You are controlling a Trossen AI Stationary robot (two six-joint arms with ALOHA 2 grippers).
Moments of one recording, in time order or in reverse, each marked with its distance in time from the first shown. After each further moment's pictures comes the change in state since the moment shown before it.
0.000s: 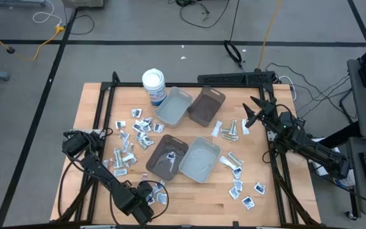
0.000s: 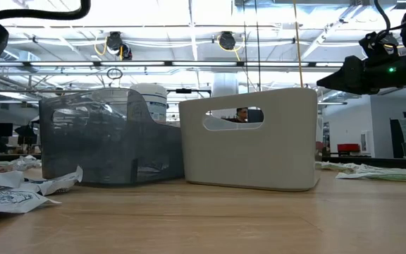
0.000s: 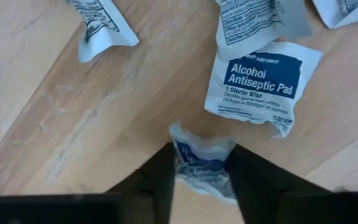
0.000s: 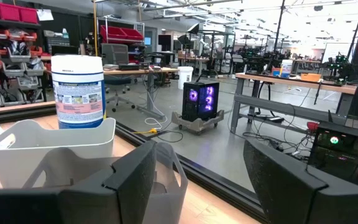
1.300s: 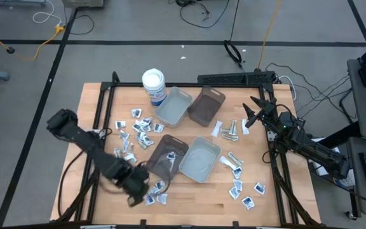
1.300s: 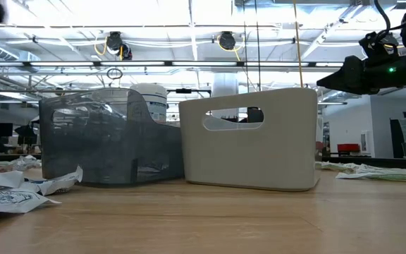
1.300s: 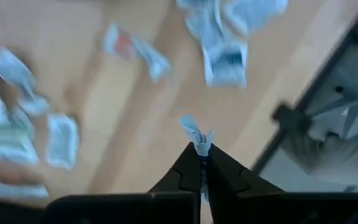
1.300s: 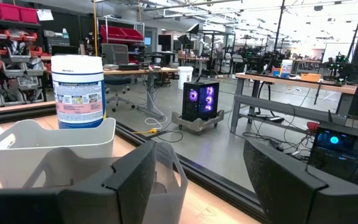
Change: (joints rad) left arm 0.187 -0.371 -0.002 -0.208 0.064 0.465; right arm 0.000 0.000 0.000 0.000 0.000 0.000
